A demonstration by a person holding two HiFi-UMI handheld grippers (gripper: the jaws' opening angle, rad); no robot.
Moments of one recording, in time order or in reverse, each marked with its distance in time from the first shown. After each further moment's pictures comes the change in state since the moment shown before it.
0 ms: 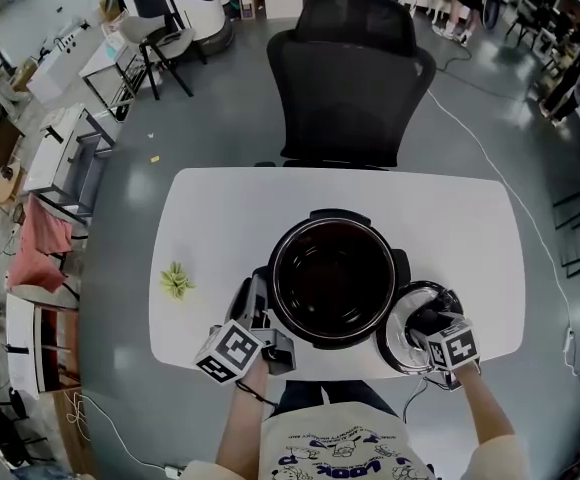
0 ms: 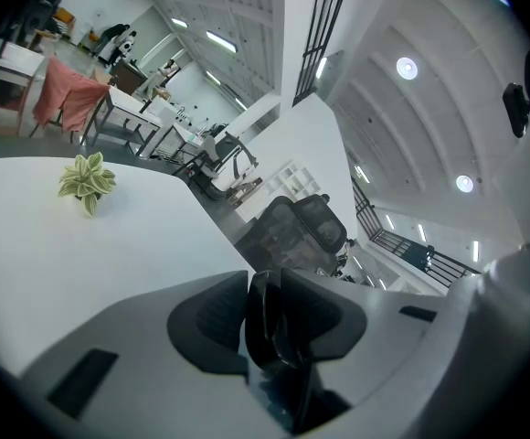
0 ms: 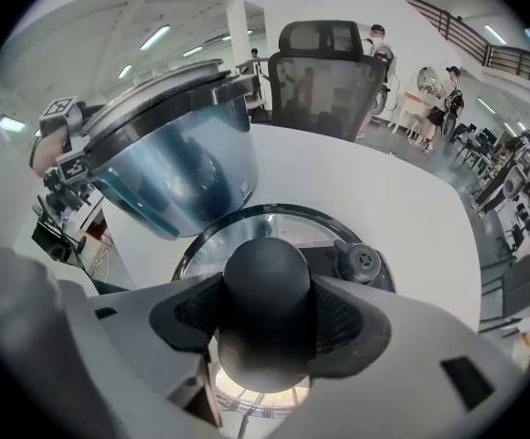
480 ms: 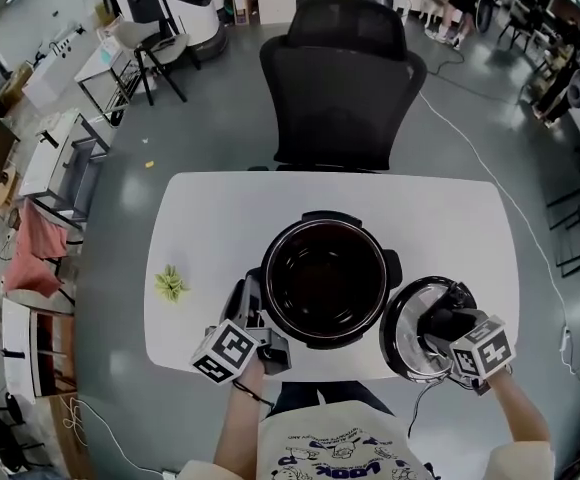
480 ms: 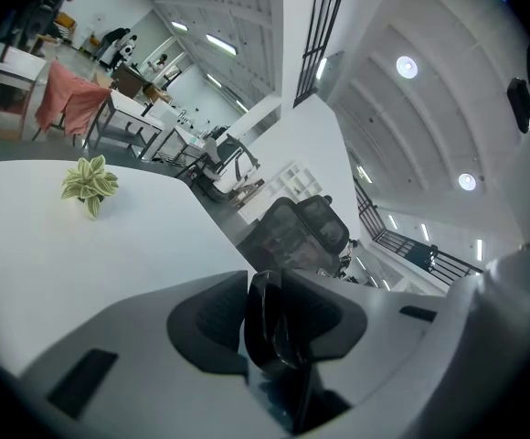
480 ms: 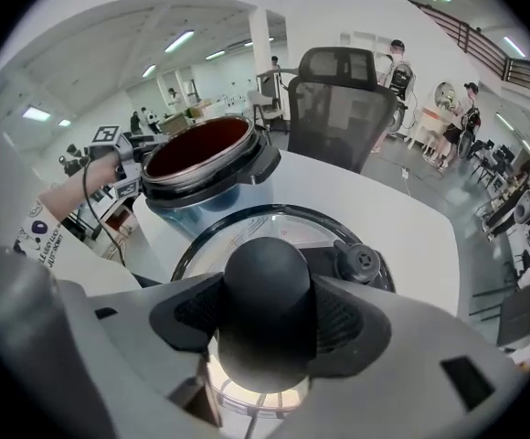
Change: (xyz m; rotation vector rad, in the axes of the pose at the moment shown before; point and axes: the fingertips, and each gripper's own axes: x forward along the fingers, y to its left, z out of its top) left arm 0.000 -0.002 0.002 0.021 -0.022 0.017; right arm -0.090 0.006 0.026 -0.100 -0.031 0.072
